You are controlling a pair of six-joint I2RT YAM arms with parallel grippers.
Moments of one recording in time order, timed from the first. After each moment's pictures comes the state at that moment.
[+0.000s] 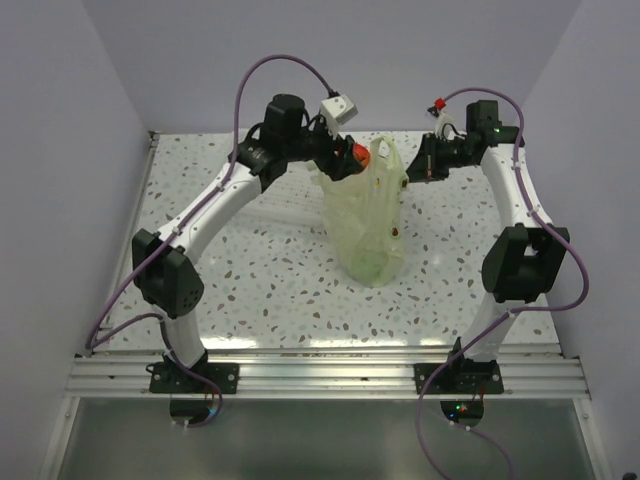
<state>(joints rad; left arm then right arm) -0.55 1.83 1.83 -0.33 0.54 0.11 -0.02 1.86 1.83 -1.01 -0.85 -0.02</state>
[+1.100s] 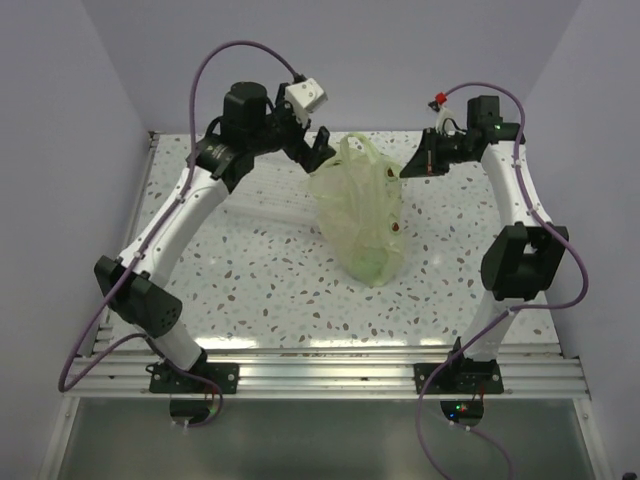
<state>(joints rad) -0.51 1.70 1.82 -0.42 0.43 0.20 -0.02 1.87 1.86 -1.00 -0.85 -0.02</state>
